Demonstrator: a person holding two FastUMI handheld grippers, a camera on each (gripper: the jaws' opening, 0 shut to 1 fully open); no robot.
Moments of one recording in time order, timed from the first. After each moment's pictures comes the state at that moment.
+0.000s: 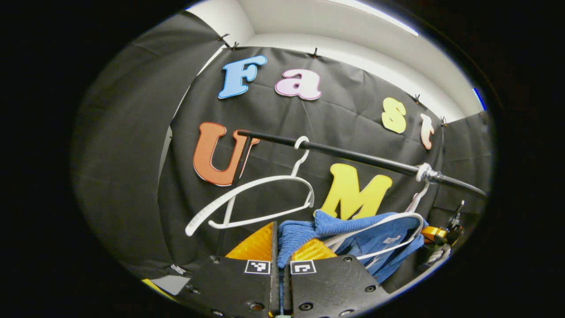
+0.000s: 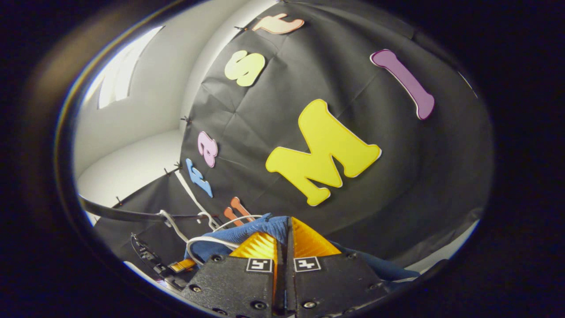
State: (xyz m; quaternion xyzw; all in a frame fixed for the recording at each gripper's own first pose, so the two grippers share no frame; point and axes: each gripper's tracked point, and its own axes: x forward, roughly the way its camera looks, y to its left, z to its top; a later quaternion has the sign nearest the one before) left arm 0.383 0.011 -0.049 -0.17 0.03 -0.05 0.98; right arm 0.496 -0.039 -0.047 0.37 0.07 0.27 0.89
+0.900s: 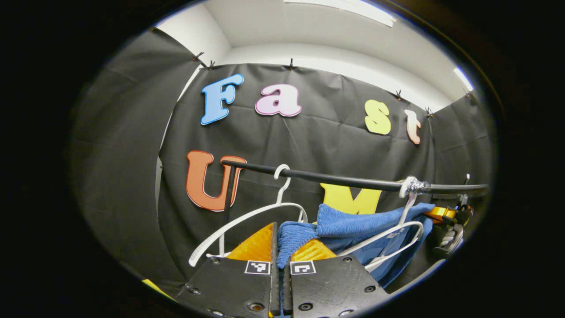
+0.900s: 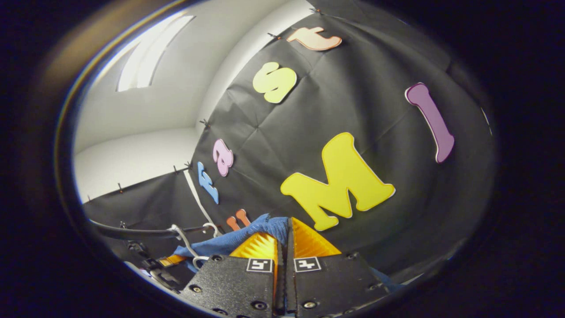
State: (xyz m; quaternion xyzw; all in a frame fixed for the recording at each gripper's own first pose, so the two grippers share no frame) left arm 0.388 0.004 -0.008 -0.11 -0.01 -0.07 0.99; right arm 0.505 -0.049 0.011 0.30 0.01 0.26 0.92
